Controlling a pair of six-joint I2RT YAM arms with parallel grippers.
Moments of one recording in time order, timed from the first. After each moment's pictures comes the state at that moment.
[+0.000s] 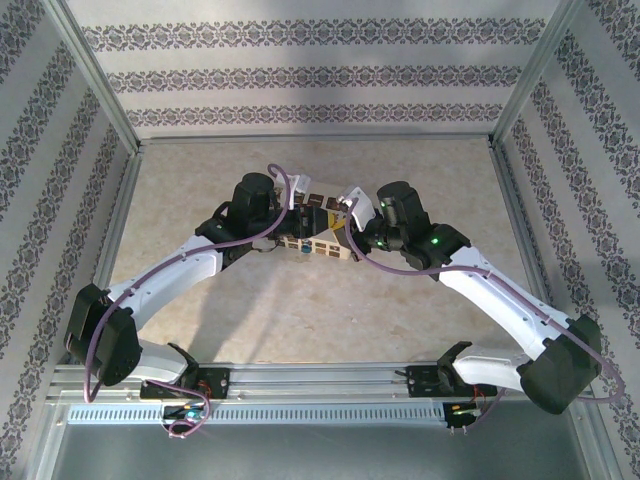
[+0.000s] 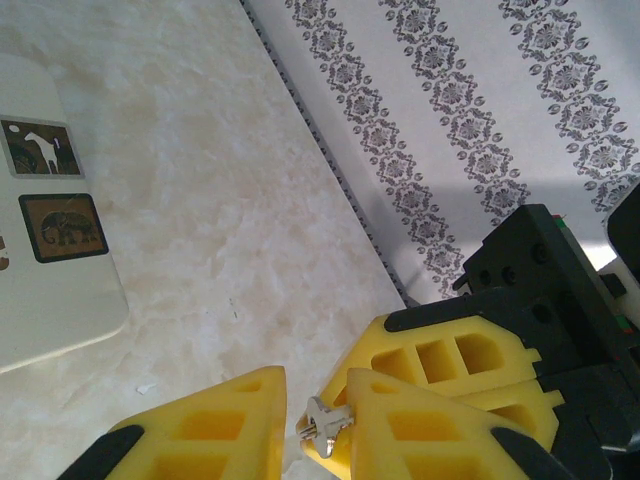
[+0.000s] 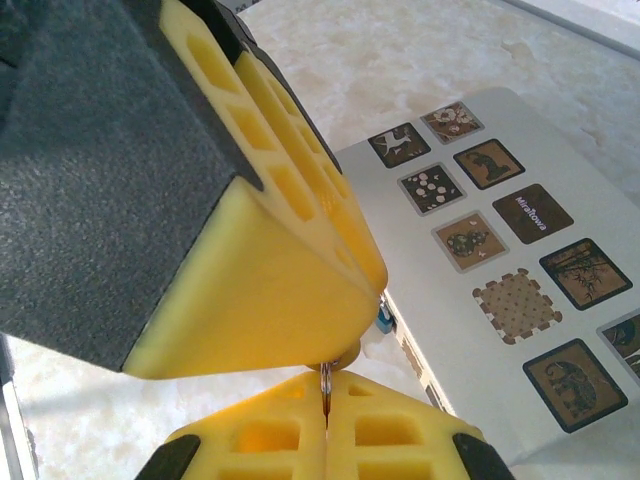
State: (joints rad) left arm -0.58 1.40 1.06 -0.06 0.57 -0.67; right arm 0.61 1.21 1.03 -0.43 -0.36 -0.05
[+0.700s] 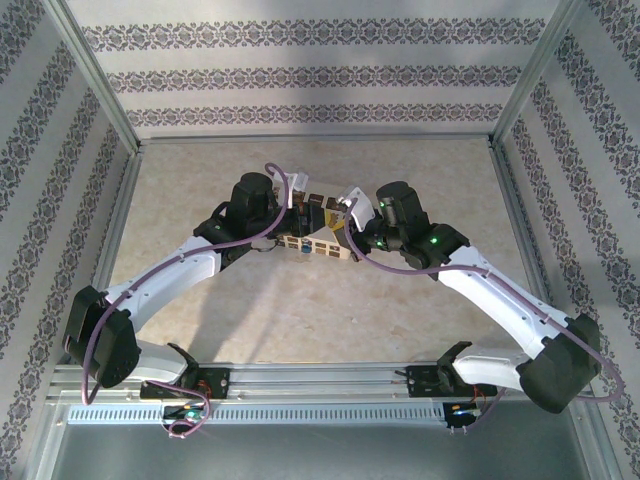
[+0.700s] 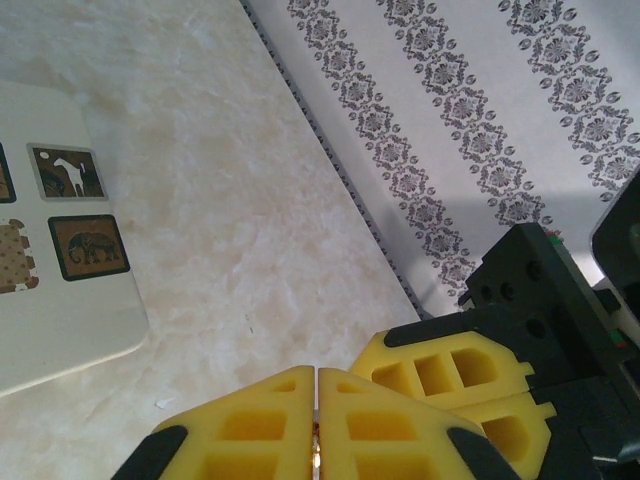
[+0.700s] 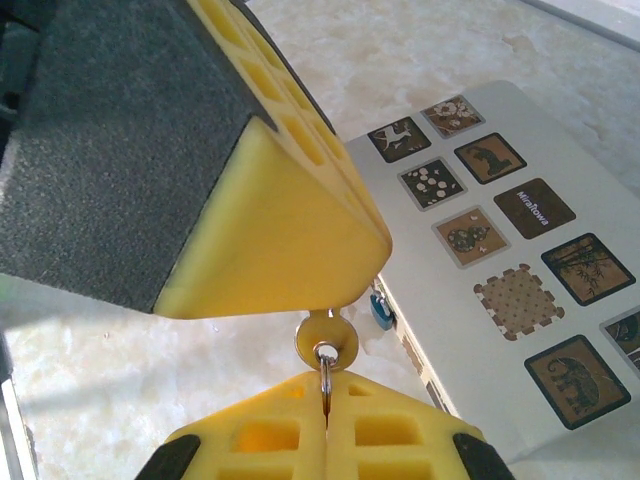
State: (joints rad) left arm -0.58 1.39 1.06 -0.06 0.53 -0.65; right arm 0.61 1.21 1.03 -0.43 -0.36 -0.05
